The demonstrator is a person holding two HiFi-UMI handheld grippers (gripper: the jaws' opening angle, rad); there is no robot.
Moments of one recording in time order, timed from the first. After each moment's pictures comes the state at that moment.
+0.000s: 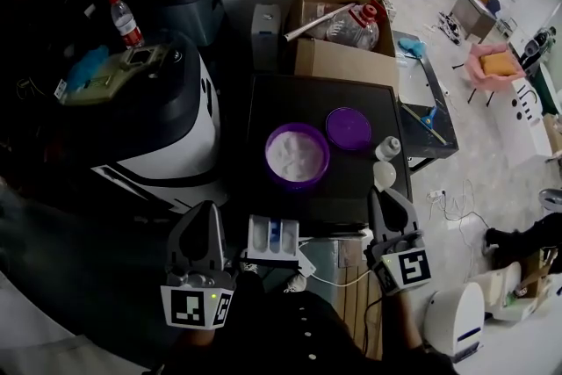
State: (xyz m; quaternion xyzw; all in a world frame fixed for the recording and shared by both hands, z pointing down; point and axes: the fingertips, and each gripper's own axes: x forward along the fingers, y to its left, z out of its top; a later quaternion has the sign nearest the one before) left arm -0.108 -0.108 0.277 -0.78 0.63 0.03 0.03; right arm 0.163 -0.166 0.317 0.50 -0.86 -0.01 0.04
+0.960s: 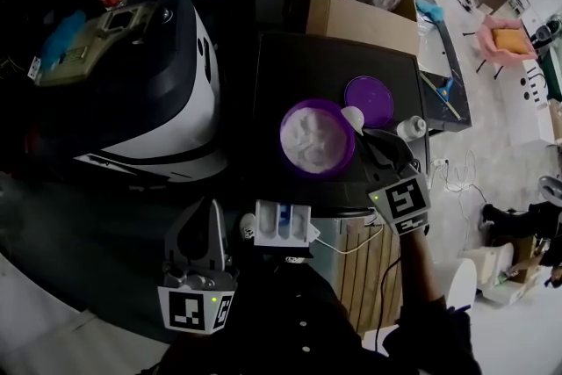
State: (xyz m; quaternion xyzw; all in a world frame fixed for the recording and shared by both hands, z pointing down) left arm -0.138 -0.143 0.333 -0.78 0.62 0.00 -0.04; right arm 0.089 -0.278 0.413 0.37 -0.88 -0.05 0.29
